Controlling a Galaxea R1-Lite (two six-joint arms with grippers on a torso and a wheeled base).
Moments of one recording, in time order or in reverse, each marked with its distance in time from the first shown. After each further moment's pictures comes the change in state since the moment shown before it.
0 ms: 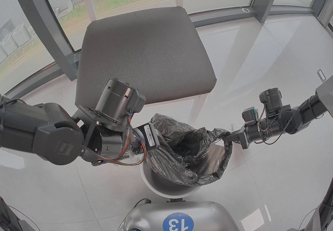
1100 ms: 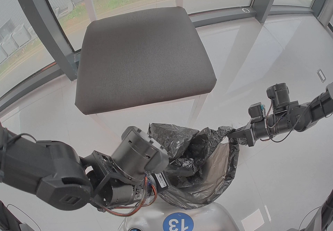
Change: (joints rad) left arm -0.167 -0.016 0.191 0.002 0.015 -0.299; right arm 0.004 -0.080 0.028 0.027 -0.004 0.001
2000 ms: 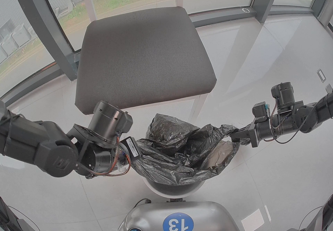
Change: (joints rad) left arm 0.243 -0.015 -0.015 -0.070 0.062 0.187; right arm -0.008 -0.062 0.059 -0.007 -0.002 0.004
